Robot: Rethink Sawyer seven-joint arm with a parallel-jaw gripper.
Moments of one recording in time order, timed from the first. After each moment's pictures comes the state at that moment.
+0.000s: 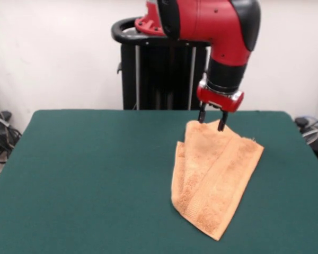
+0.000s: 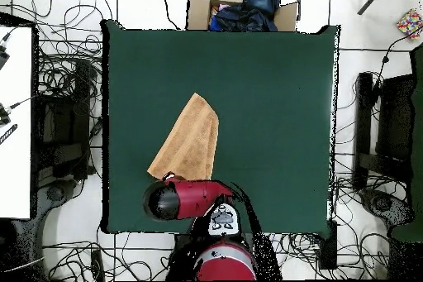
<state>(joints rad) -0.04 -0.59 -0.05 2.02 -0.16 0.21 2.37</state>
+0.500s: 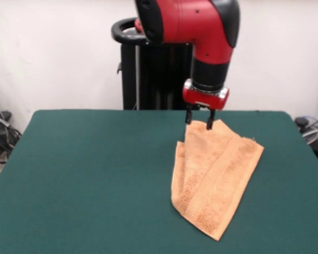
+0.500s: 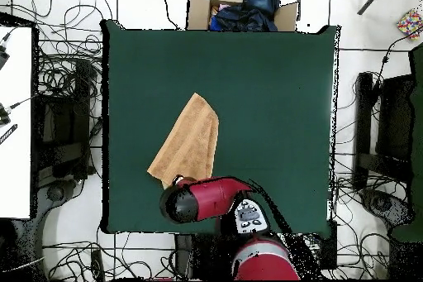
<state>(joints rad) -0.20 -0.61 0.06 2.02 -0.41 0.22 2.33</state>
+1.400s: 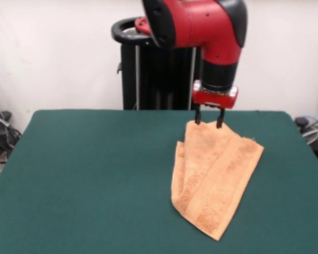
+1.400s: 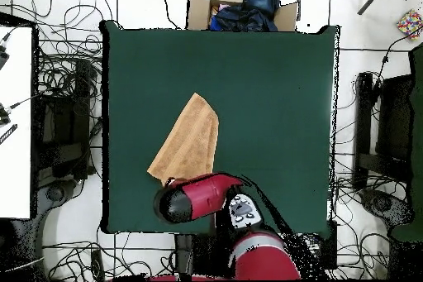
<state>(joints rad) -0.19 -0.61 0.13 2.02 -0.46 0.25 2.32</state>
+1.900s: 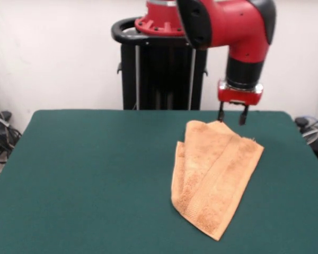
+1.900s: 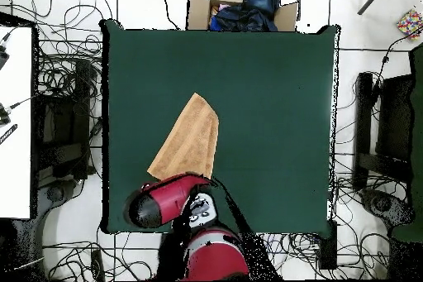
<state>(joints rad) -0.02 -0.61 0.13 2.02 -0.39 0.26 2.32</state>
